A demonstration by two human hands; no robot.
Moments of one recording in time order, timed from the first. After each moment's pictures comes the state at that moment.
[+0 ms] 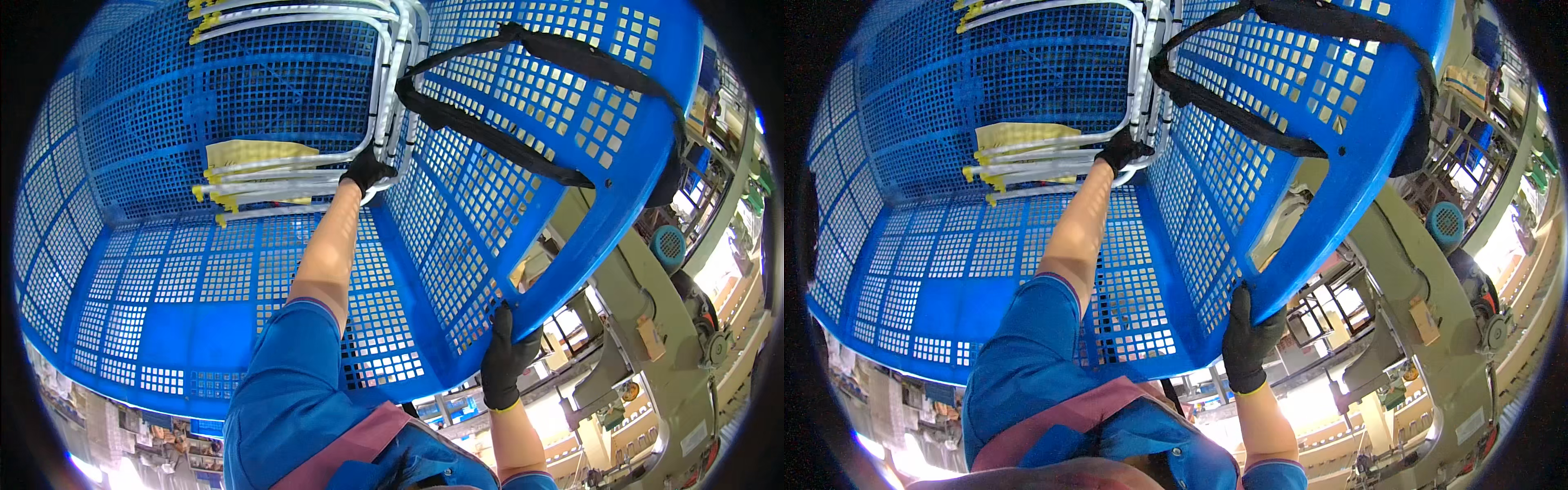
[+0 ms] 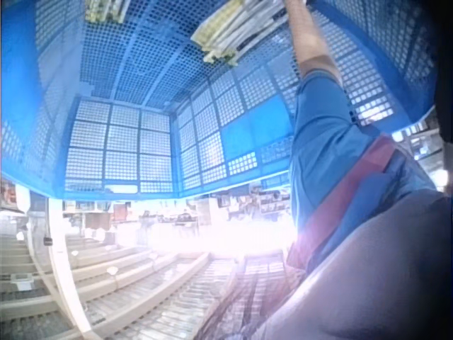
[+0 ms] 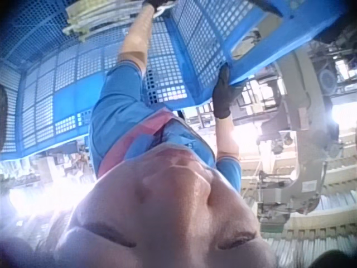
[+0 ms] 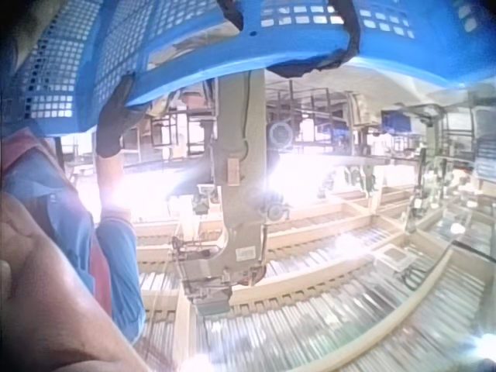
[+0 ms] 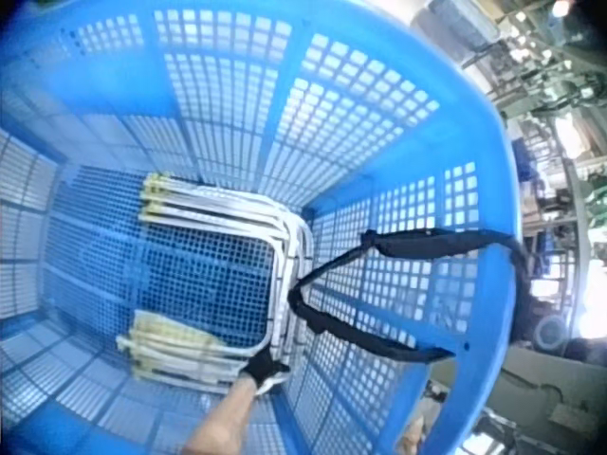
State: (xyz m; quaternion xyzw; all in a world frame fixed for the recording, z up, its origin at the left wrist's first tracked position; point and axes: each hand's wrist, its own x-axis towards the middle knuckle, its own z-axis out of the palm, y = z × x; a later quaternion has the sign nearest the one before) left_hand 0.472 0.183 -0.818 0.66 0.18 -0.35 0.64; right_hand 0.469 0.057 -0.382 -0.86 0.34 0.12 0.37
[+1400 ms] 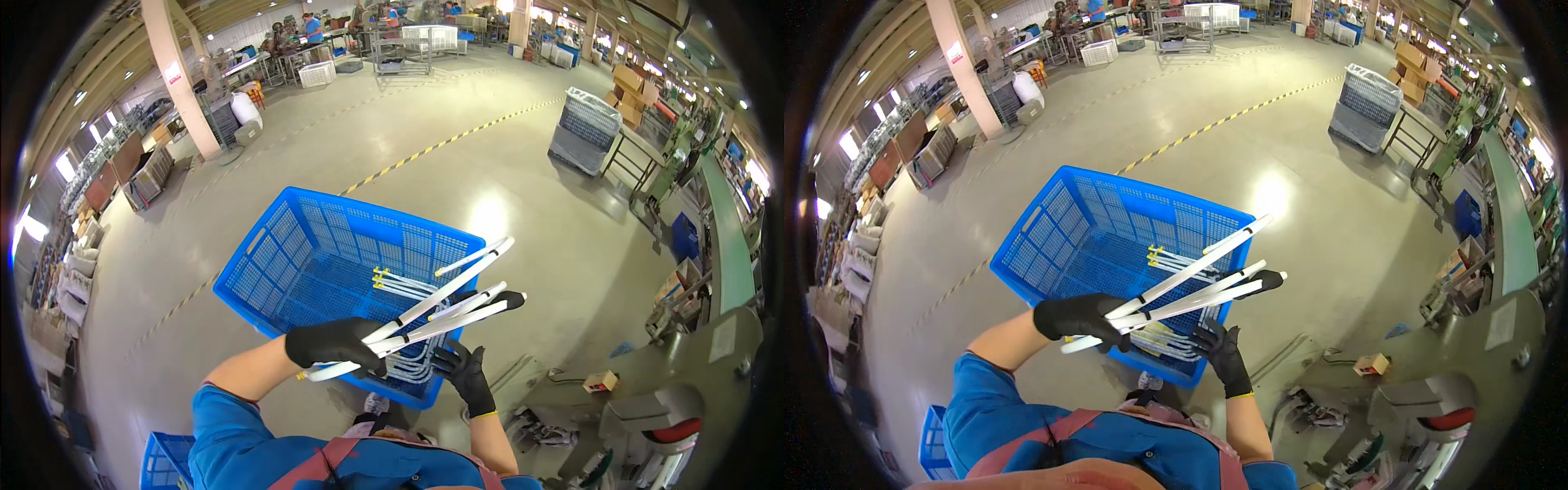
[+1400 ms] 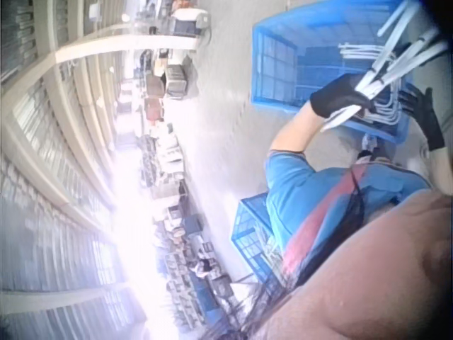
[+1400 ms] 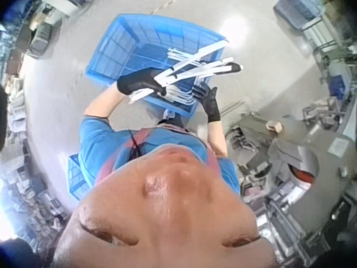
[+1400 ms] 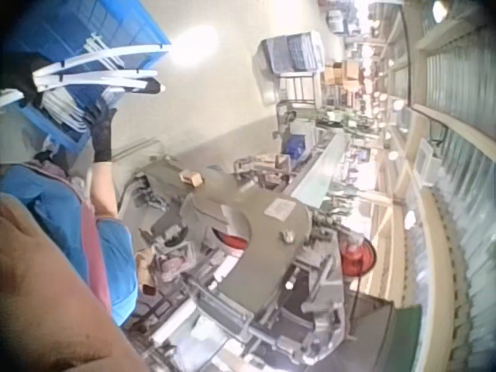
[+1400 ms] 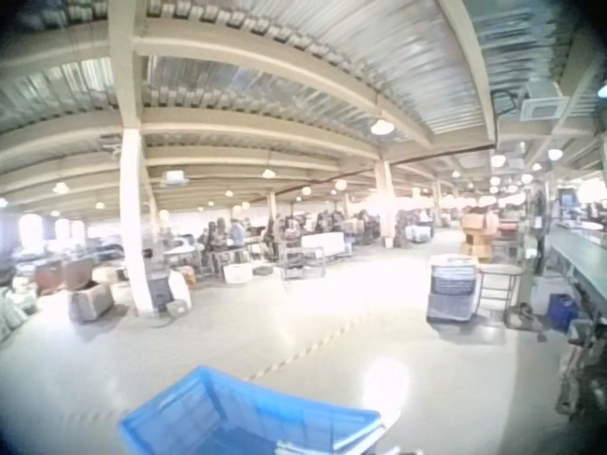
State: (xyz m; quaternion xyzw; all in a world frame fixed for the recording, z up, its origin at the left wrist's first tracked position) left_hand 0.333 0.238 0.035 0.68 0.04 -0.34 0.65; right_hand 0.420 -0.031 -0.203 -0.43 -0.08 0.41 0.80
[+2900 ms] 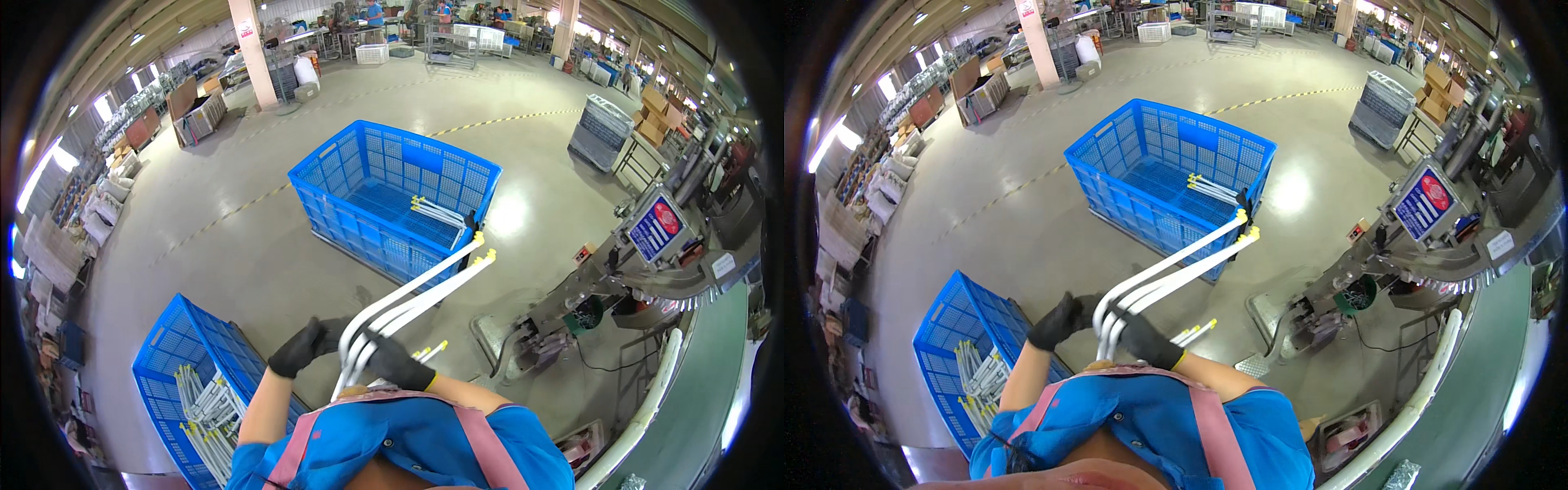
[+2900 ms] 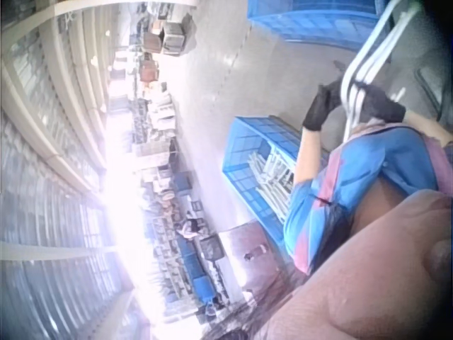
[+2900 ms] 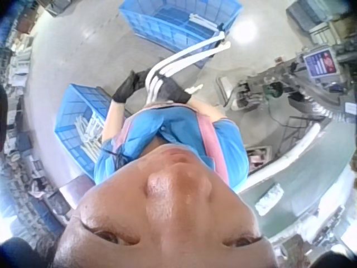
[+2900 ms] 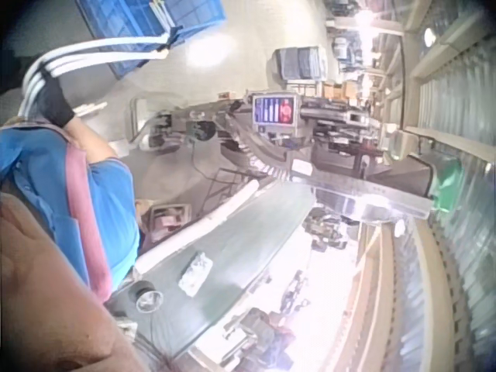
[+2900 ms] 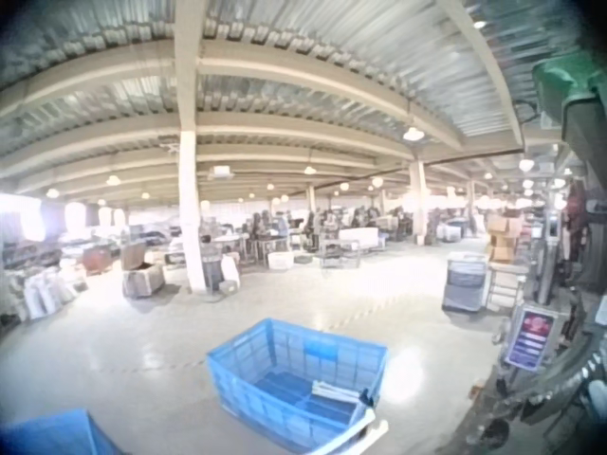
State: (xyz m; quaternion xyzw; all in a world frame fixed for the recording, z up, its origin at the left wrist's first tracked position) left_hand -0.230 0.036 -0.073 0.52 0.13 0.03 0.85; right_hand -0.084 -0.118 -0.085 -0.20 -0.19 0.64 0.71
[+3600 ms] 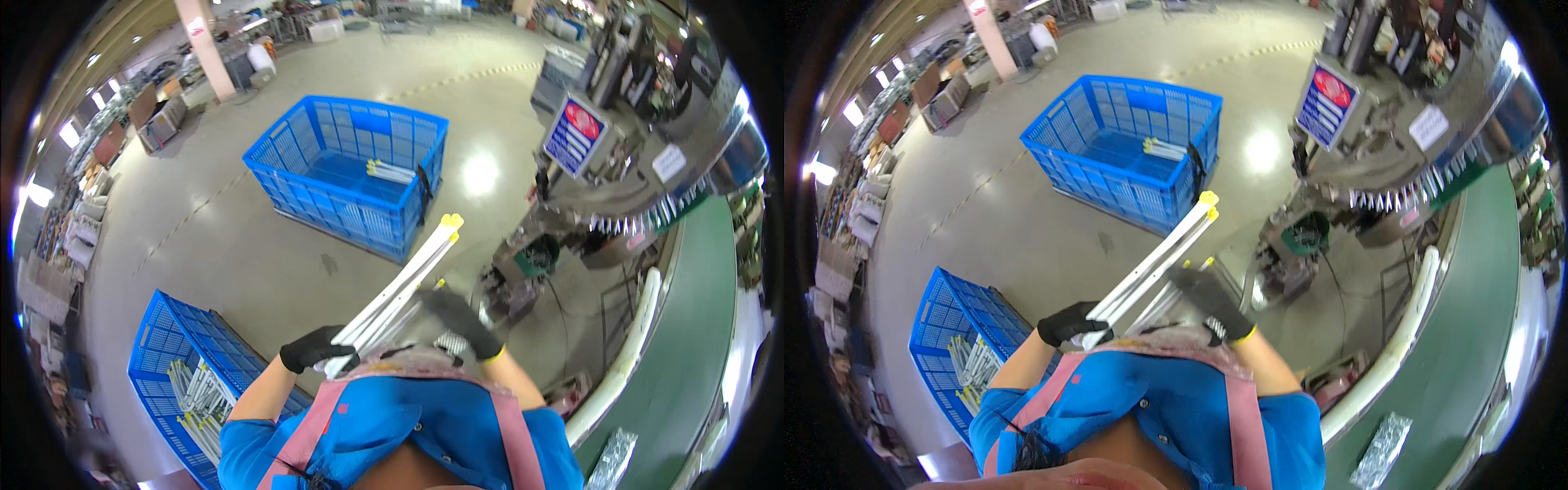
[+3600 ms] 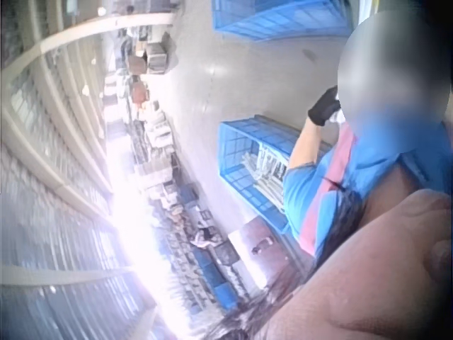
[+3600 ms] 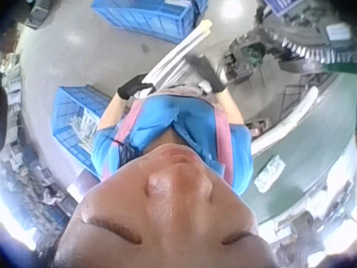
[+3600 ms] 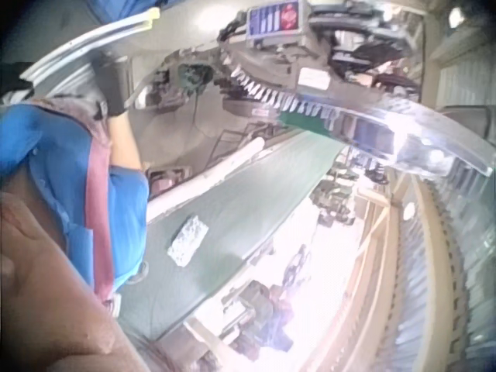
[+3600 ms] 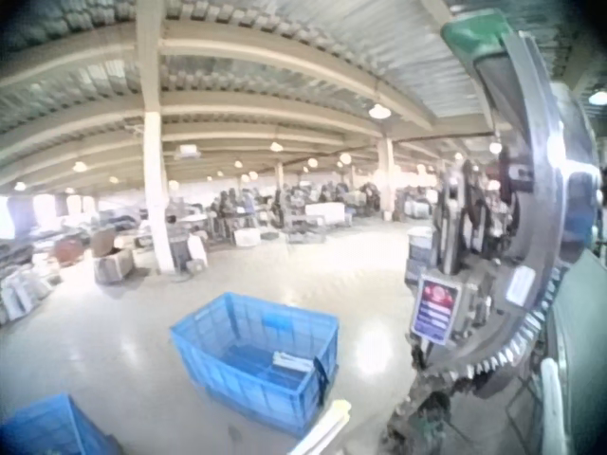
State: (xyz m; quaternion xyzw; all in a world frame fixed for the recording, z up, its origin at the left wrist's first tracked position) left_hand -0.178 -0.125 -0.043 0.76 0.10 -0.17 0.62; right_hand 0.037 -0.357 -0.073 -0.66 -0.37 0.33 0.57
